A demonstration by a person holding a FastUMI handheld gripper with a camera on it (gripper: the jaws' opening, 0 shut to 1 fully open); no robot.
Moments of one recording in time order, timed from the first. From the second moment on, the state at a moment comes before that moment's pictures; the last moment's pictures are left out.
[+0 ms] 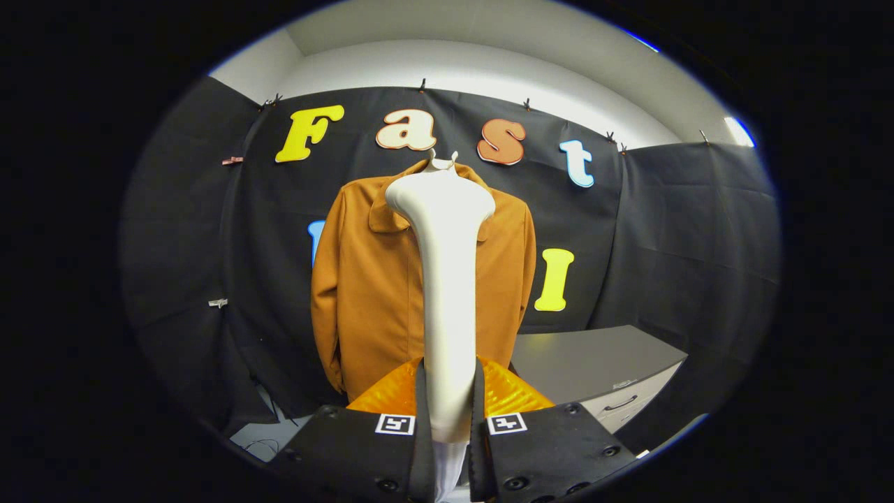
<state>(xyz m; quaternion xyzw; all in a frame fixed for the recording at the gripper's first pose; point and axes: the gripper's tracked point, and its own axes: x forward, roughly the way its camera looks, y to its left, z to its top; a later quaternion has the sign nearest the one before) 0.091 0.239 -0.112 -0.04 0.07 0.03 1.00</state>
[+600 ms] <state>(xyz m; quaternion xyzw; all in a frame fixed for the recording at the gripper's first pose) 0.060 0.218 -0.064 -0.02 0.06 0.02 1.00</state>
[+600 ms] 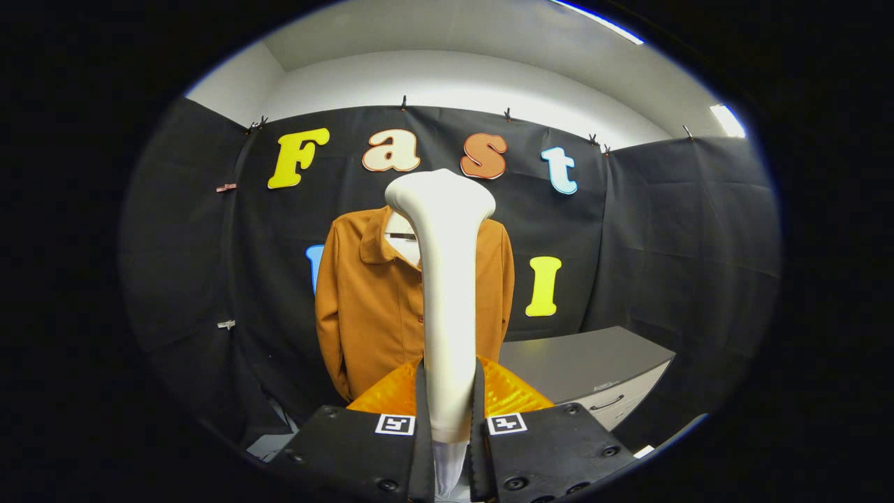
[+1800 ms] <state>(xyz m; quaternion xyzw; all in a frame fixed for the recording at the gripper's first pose) 0.058 0.216 -0.054 -0.02 0.05 0.02 1.00</state>
